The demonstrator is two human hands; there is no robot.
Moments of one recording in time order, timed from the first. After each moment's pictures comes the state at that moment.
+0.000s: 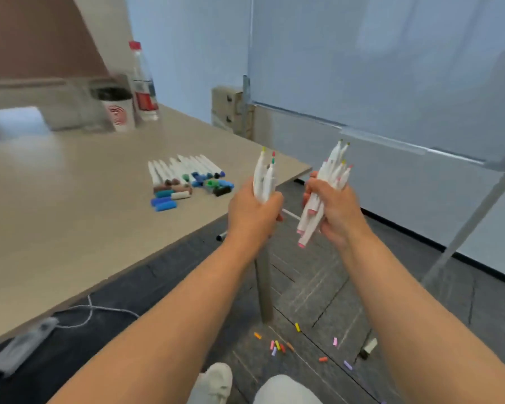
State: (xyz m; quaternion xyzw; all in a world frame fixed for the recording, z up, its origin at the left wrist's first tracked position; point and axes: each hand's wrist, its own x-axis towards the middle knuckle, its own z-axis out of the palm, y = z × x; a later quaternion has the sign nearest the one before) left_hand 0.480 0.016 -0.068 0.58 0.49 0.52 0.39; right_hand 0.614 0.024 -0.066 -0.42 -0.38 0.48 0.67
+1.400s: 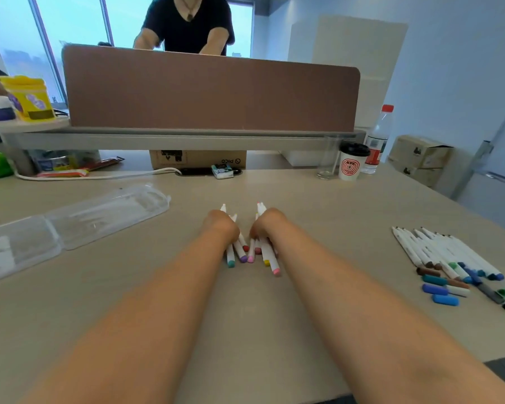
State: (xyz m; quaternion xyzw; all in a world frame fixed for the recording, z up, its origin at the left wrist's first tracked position) left_hand 0.017 0.053 -0.048 0.30 0.88 0.29 0.23; right_hand 0.094 0.106 -0.027 -0.56 -0.77 0.31 -0.07
